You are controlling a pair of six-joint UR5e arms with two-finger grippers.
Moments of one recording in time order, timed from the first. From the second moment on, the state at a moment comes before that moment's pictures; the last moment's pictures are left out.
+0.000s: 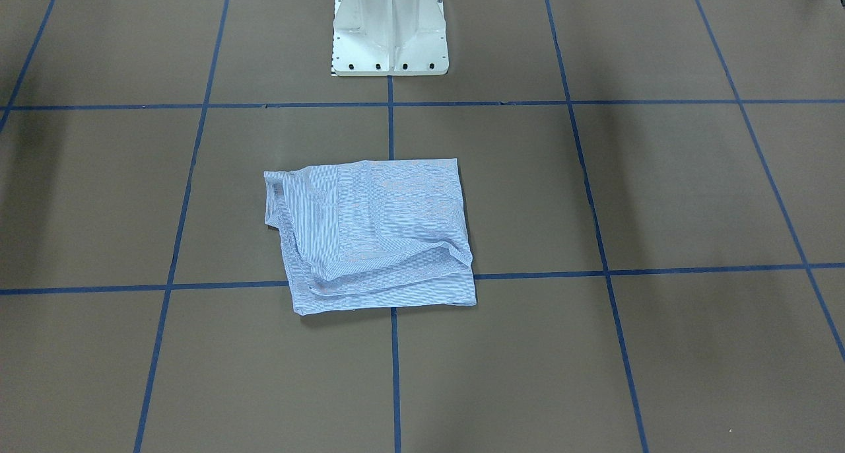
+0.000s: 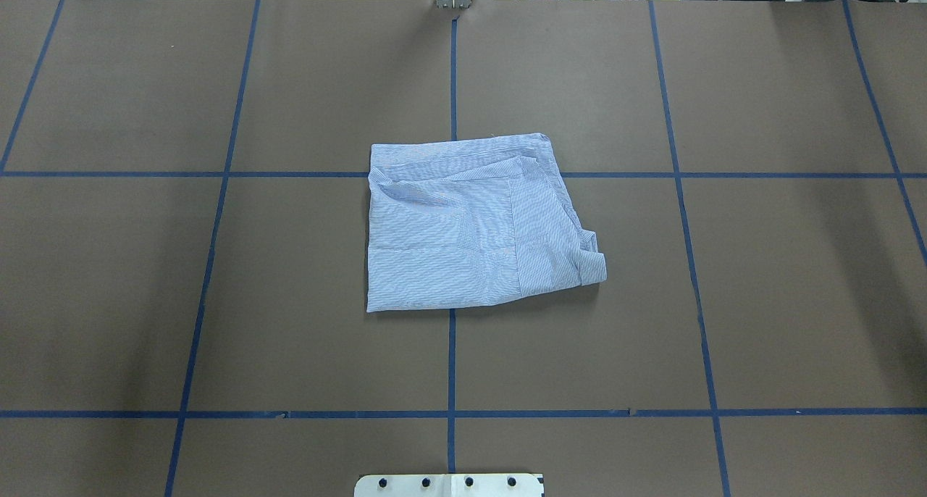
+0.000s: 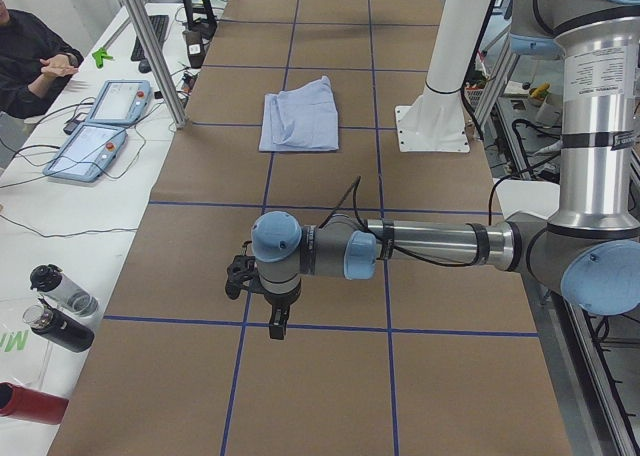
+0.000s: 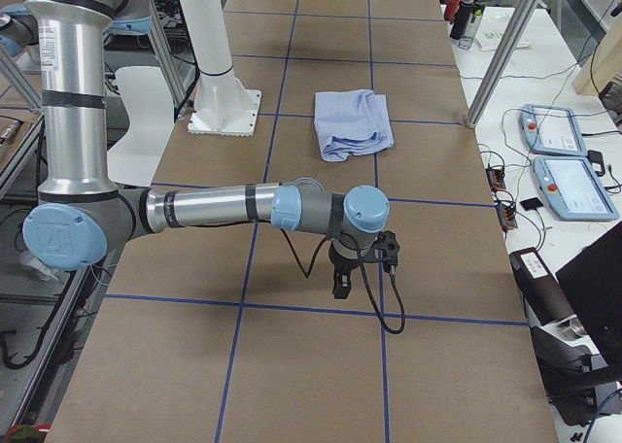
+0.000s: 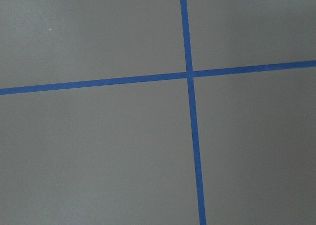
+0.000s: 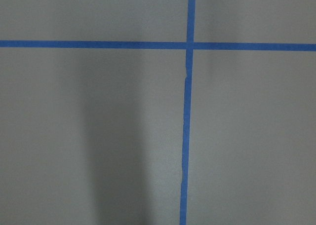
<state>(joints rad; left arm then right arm) -1.58 -1.50 -1.68 -1.60 -2.33 0.05 1.54 -1.61 1.73 -1.80 2.38 -0.07</state>
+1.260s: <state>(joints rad) -1.58 -1.50 -1.68 -1.61 -2.33 0.04 1.57 -1.62 1.72 -1.79 2.38 -0.07</state>
